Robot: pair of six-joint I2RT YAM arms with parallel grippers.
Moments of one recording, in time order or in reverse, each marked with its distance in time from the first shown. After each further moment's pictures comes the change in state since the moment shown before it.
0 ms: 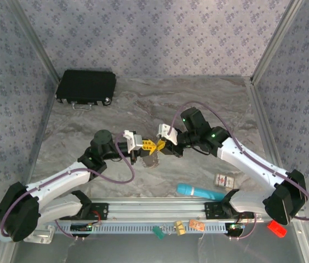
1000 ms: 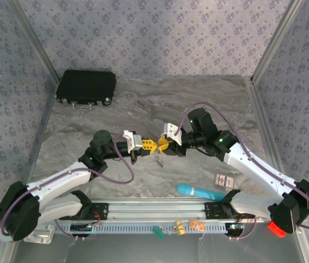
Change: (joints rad) left arm -0.005 0.008 0.000 0.051 0.008 -0.004; right arm -0.016 -0.095 -0.047 0.077 -0.040 0.013
